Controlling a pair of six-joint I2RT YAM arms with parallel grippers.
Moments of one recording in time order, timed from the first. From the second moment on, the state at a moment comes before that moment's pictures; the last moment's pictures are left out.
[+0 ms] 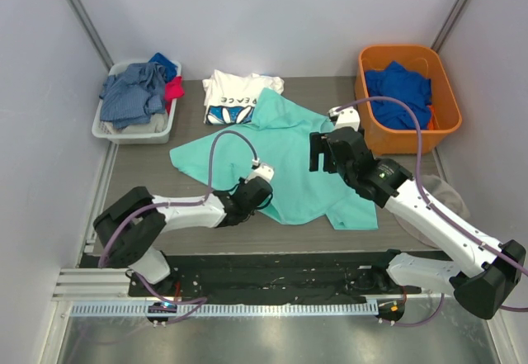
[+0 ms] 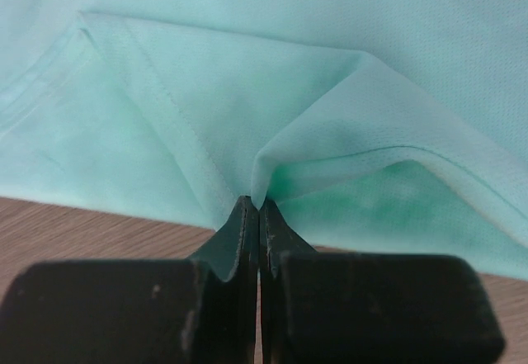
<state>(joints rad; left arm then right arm) -0.96 1.59 0.74 -0.07 -0.55 -0.25 0.69 1.10 1.06 -0.57 0.46 0.35</state>
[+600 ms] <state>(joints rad) -0.65 1.11 0.91 -0.49 -0.72 -0.27 0.69 1.10 1.03 -0.73 0.38 0.44</state>
